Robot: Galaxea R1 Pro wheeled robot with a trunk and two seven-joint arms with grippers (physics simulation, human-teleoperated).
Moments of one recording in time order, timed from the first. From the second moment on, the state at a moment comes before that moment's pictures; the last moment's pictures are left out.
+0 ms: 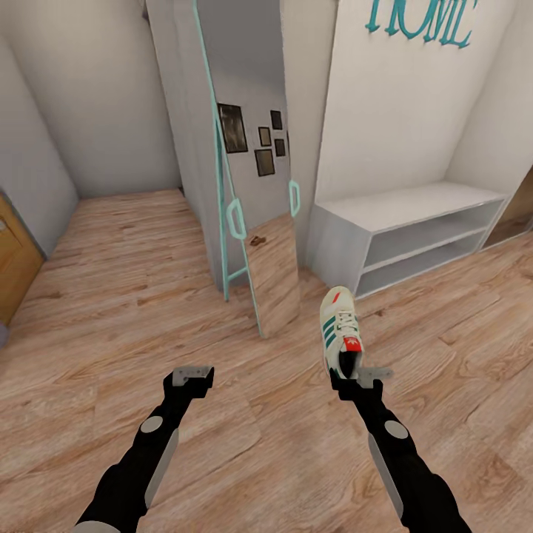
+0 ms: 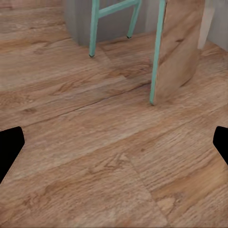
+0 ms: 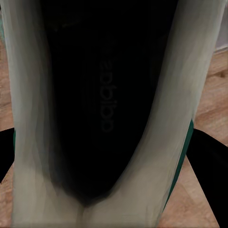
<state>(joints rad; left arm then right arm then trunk) -0.42 -0.05 -0.03 -1.03 0.03 0.05 0.01 -0.37 0.02 -0.01 -1.12 0.00 0.08 0.01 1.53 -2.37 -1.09</state>
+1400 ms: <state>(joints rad) -0.42 -0.07 -0.03 -1.03 0.03 0.09 0.01 -0.37 0.02 0.00 -1.12 0.00 0.08 0.01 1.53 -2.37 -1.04</state>
